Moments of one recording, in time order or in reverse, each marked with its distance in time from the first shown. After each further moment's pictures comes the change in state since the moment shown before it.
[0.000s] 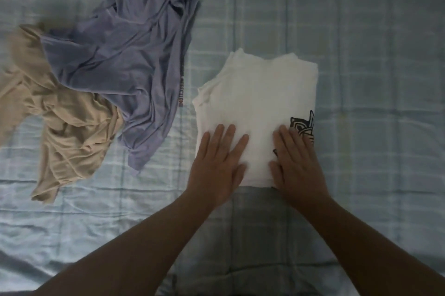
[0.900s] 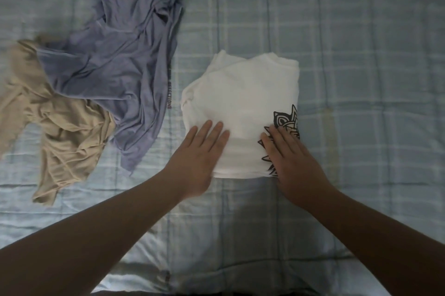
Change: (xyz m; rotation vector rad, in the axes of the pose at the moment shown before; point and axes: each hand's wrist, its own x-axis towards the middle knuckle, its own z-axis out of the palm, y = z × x) left_hand 0.013 -0.017 -0.045 0.234 -0.378 0.135; right_hand -0.004 0.018 -0.039 -0.089 -0.261 -0.086
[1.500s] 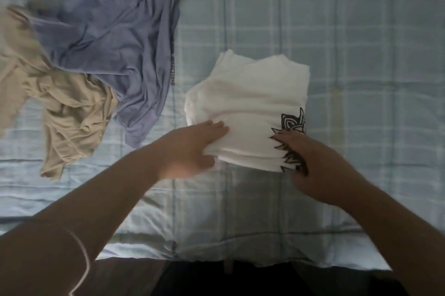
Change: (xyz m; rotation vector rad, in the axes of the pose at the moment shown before) left_hand -0.027 -0.022 -0.043 -0.610 -0.233 -0.039; right_hand -0.037 0.001 -0.047 0.592 -0.173 0.124
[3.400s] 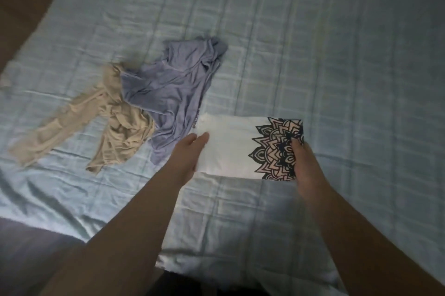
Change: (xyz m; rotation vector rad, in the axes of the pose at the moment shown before) left_hand -0.016 0.071 -0.032 -1.505 0.786 -0.431; right_hand 0.049 -0.021 -0.090 1.147 0.301 0.375
